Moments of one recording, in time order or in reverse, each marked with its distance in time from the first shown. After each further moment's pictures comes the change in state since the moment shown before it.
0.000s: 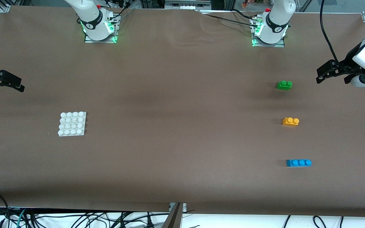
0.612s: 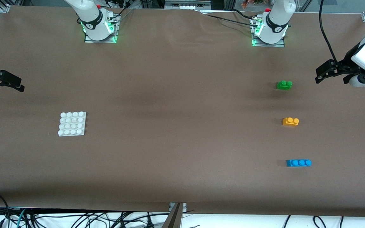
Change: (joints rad) left arm -0.001 0.000 -0.006 0.000 0.000 0.000 0.000; right arm 0.000 0.000 0.000 0.000 0.000 0.000 0.000
